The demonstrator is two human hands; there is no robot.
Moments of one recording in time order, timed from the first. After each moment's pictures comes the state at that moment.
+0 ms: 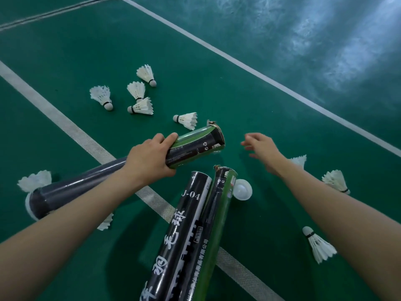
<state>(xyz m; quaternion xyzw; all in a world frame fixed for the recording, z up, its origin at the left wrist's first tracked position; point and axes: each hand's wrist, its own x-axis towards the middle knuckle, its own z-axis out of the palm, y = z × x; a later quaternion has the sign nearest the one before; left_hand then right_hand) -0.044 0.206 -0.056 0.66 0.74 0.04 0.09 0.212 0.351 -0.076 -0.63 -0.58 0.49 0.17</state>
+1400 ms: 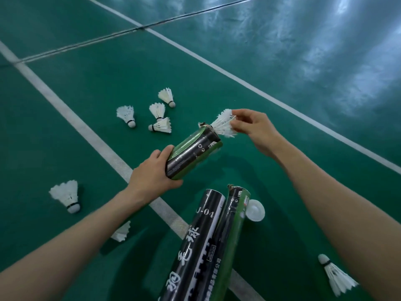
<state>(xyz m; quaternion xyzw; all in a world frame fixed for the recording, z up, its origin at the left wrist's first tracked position) -0.069 0.180 -0.044 0.56 0.80 0.17 0.17 0.126 0.364 0.010 -0.42 -0.67 0.54 0.28</state>
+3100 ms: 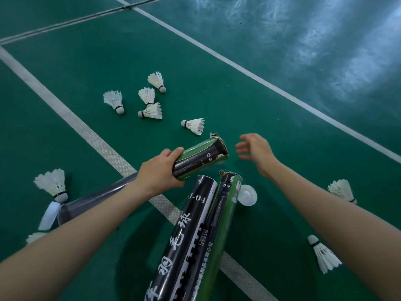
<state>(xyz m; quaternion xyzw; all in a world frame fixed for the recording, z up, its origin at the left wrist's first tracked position) -0.042 0.192 -0.080 0.63 0.75 0.09 0.17 0.177 0.339 -0.066 -0.60 -0.54 0.54 0.23</state>
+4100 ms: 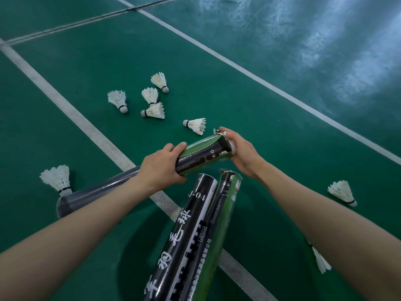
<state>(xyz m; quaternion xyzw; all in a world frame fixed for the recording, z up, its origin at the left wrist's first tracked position) -0.035 0.190 -0.064 0.64 0.75 0.09 0.13 0.146 0.307 -0.046 -0.45 -0.52 0.69 0.21</state>
